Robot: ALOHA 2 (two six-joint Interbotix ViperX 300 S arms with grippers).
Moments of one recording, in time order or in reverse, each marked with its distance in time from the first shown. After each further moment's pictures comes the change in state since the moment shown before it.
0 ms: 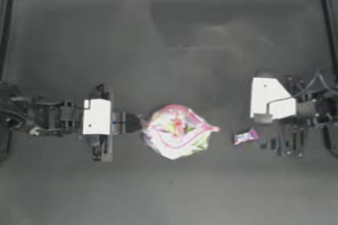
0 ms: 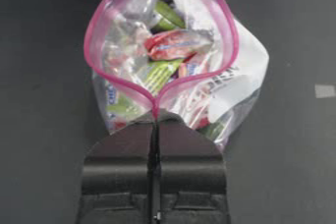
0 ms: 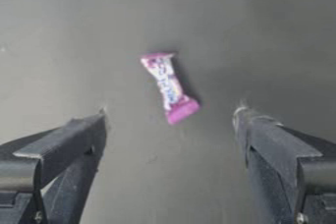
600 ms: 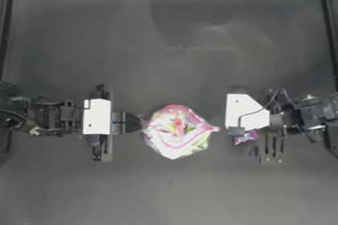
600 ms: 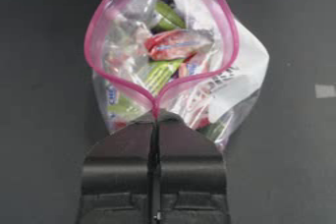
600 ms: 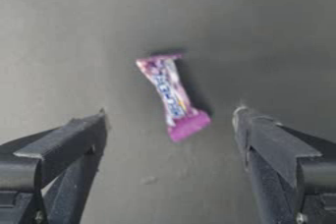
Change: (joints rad) left arm 0.000 0.000 0.000 0.000 0.000 -0.002; right arm 0.014 0.215 -0.002 0.000 -0.107 0.012
